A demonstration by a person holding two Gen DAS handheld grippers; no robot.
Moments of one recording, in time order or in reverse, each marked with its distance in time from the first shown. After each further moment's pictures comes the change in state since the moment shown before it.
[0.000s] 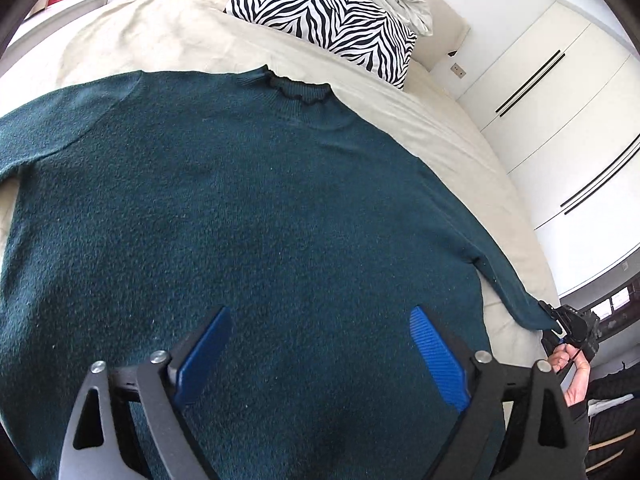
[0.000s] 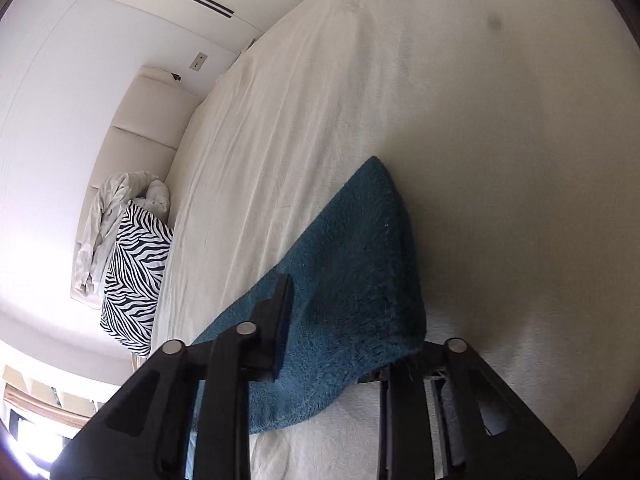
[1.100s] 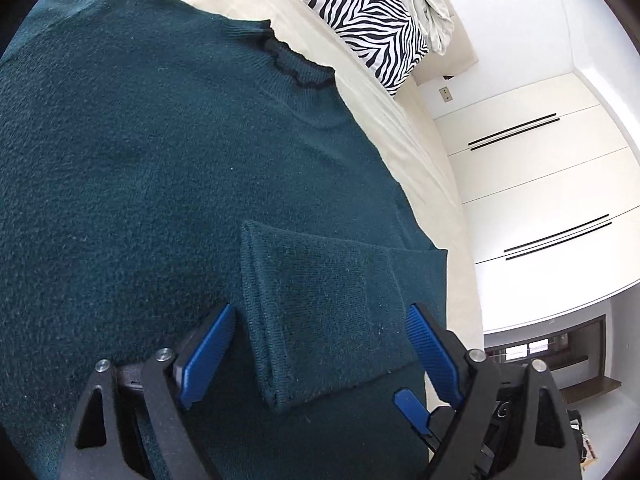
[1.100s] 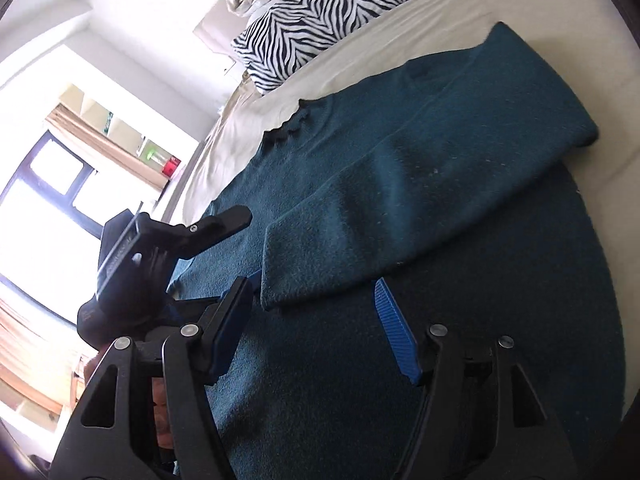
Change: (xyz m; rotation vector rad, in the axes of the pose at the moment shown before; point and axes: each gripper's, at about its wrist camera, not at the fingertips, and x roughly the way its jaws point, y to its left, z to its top) left arm 0.062 0.017 0.043 -0.223 0.082 -0.251; right arm 0.080 0.215 -0.356 -0.652 0.532 0.331
